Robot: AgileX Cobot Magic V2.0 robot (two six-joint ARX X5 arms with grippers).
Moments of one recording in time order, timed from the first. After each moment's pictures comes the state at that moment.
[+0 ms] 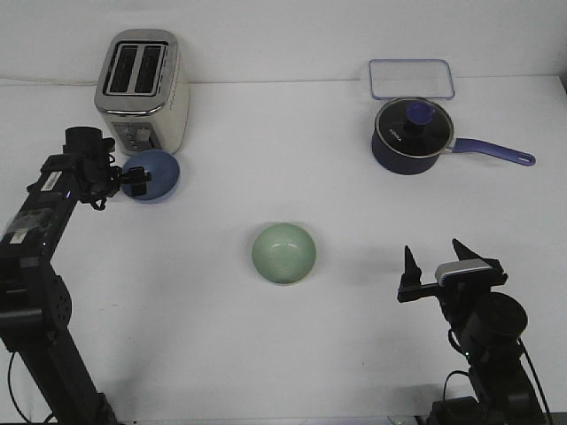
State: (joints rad) left arm 0.10 2.02 1.68 -0.63 0.07 -0.02; right arm 0.10 0.50 0.51 -0.22 -0.05 0.03
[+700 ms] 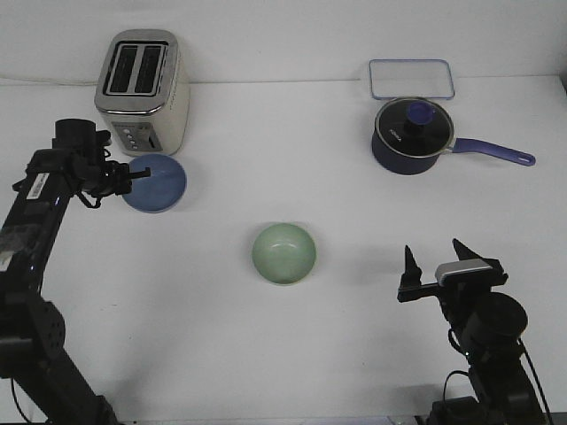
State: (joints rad) left arm 0.06 1.83 1.70 -0.78 0.13 -0.04; right arm 0.10 0.50 0.51 -0.22 -0.05 0.03
